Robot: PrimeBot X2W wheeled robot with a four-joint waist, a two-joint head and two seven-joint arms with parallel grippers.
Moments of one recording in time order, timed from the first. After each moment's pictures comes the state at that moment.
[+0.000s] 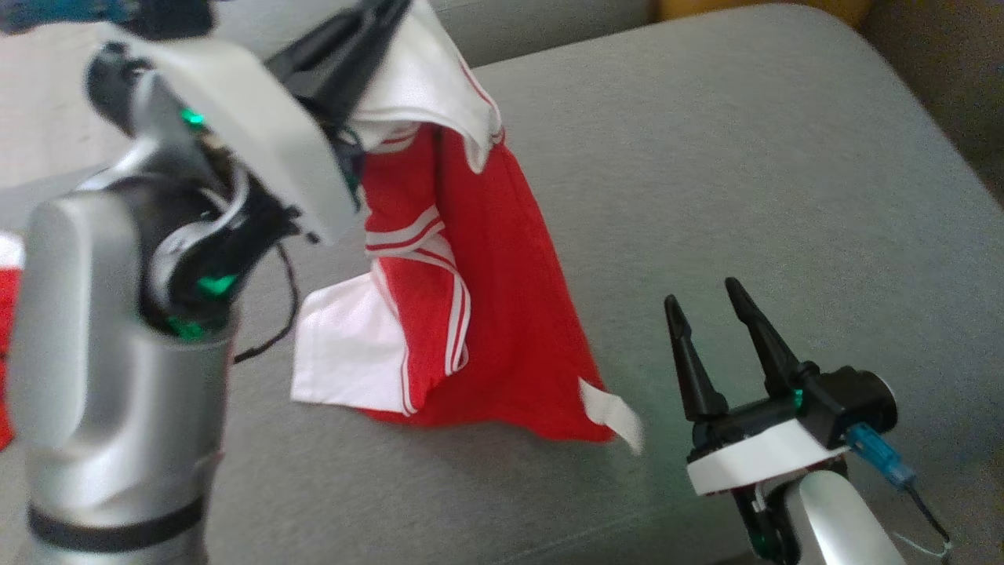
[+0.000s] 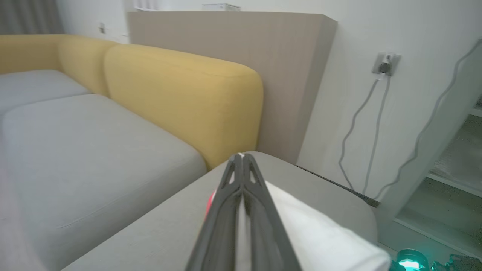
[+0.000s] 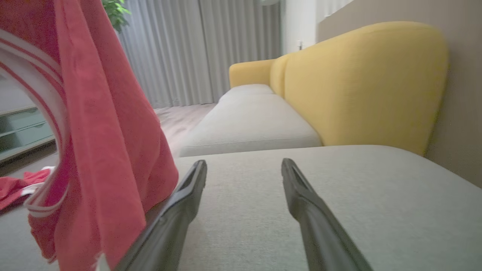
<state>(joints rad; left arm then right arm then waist) -0.66 0.14 -0.22 -0.18 -0.58 -0.11 0.69 -0.08 -0.05 0.22 0.20 0.12 0.13 -0.25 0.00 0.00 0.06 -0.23</state>
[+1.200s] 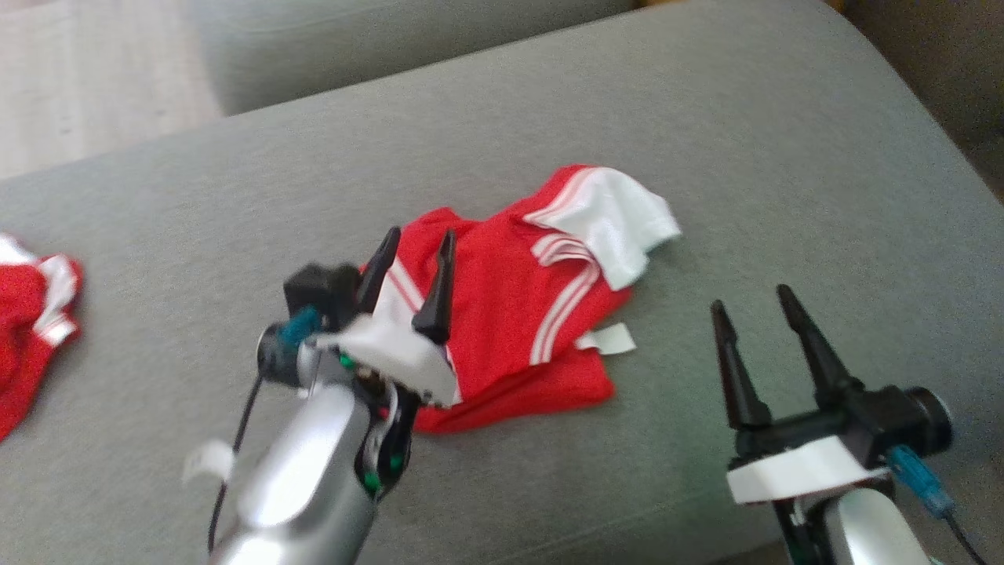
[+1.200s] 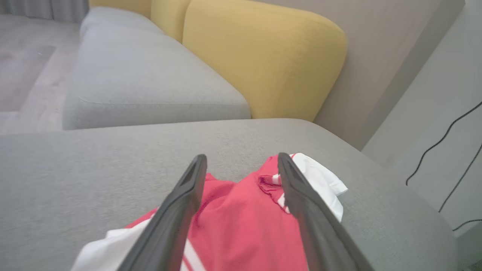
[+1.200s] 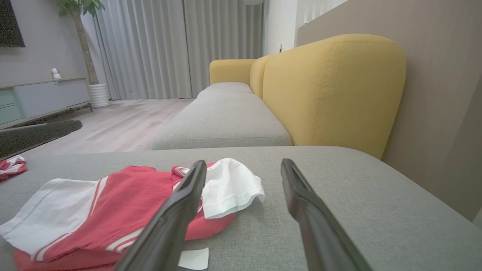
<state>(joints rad) -0.44 0.04 -0.53 0.51 -0.51 0.08 -0.25 -0.02 -0.05 0.12 0.12 0.04 0.13 -0.25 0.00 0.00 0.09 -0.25</state>
